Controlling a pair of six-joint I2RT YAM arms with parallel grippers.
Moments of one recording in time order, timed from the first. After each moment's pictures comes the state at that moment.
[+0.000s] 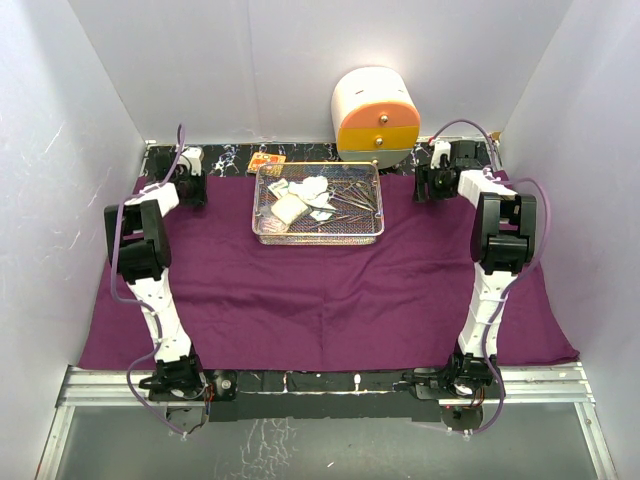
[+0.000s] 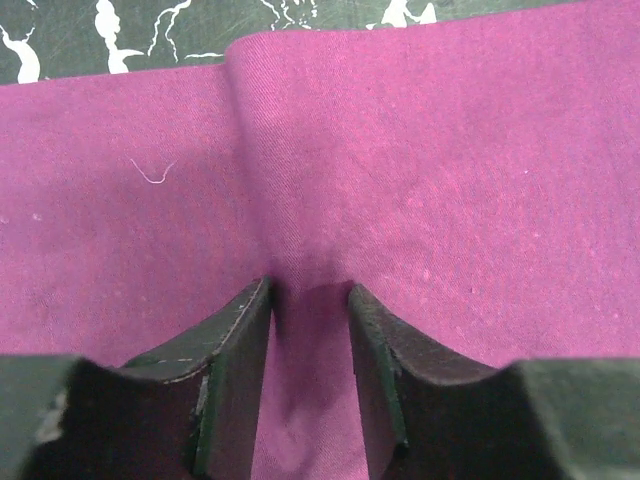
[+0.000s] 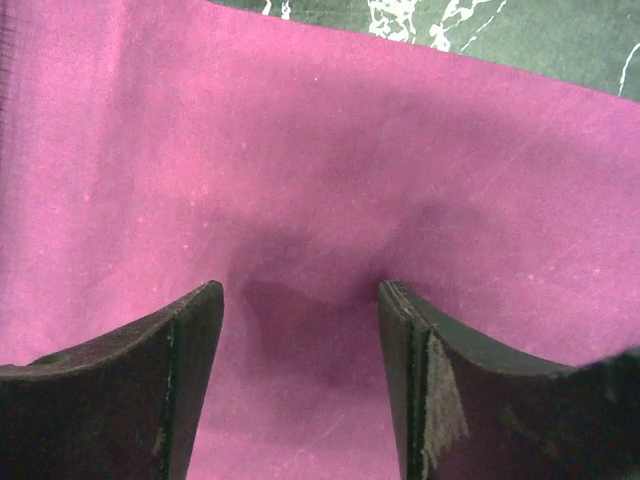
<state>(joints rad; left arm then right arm) 0.16 2.16 1.49 -0.18 0.20 0.24 -0.10 2.18 1.60 -0.33 -0.35 -0.21</state>
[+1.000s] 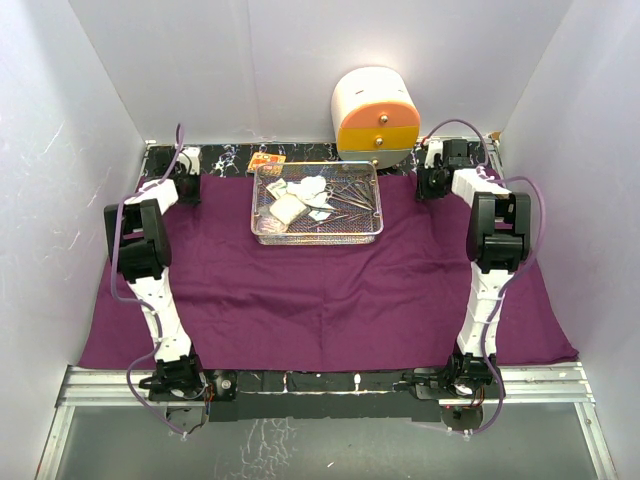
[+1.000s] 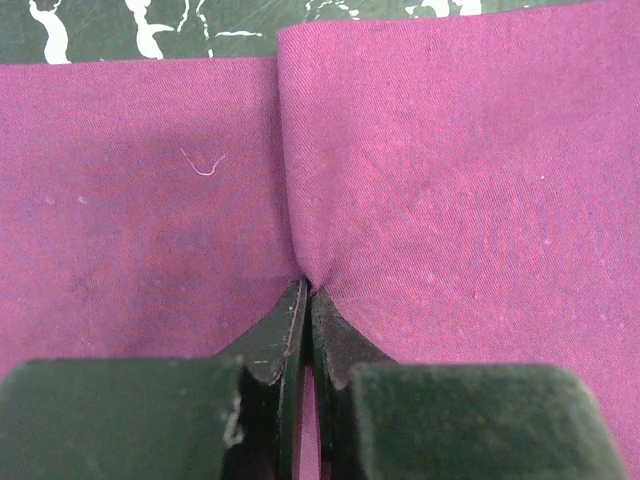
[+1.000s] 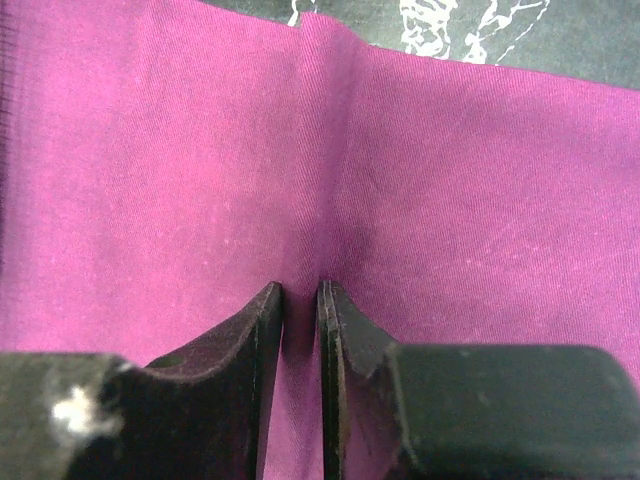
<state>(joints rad) 0.15 2.17 1.54 -0.26 0.14 0.23 -0.07 2.19 1.61 -0.33 -0.31 -0.18</state>
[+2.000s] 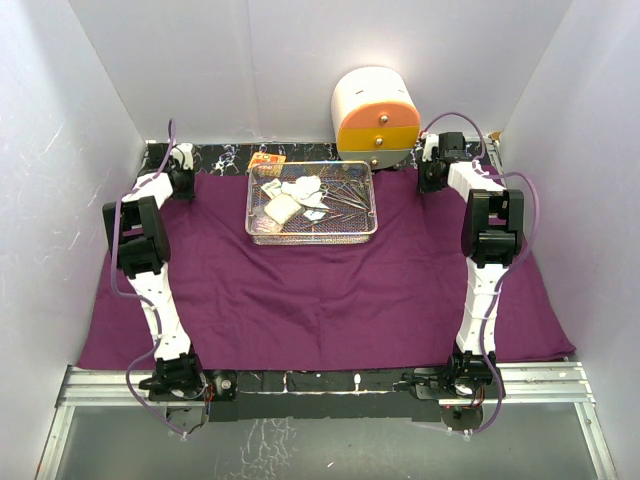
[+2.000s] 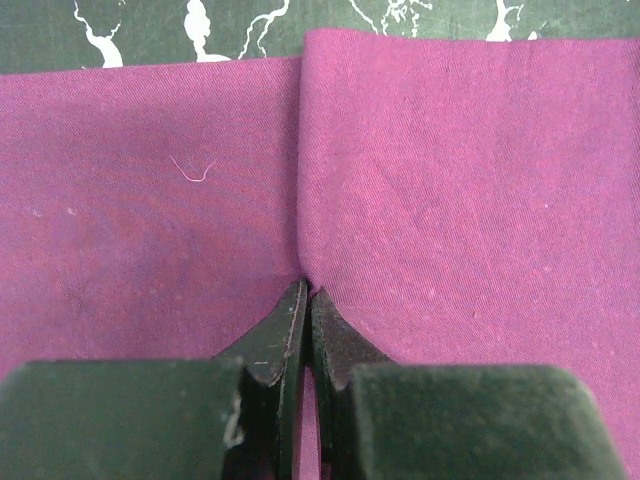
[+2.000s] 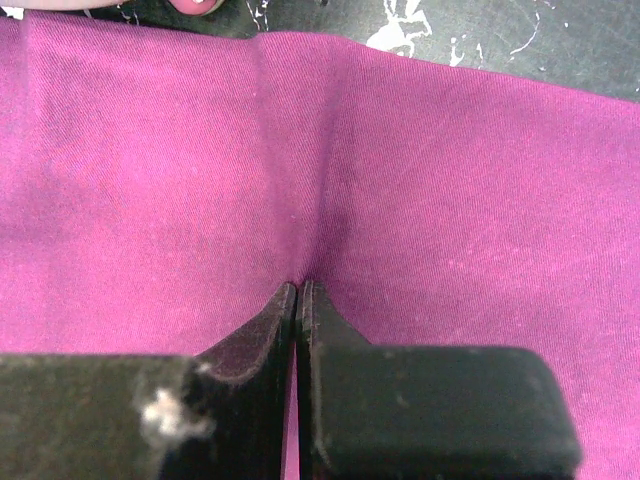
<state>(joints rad) 0.19 2.25 1.68 -0.34 0.16 0.22 -0.06 2.28 1.76 -0.38 -0.24 -0.17</state>
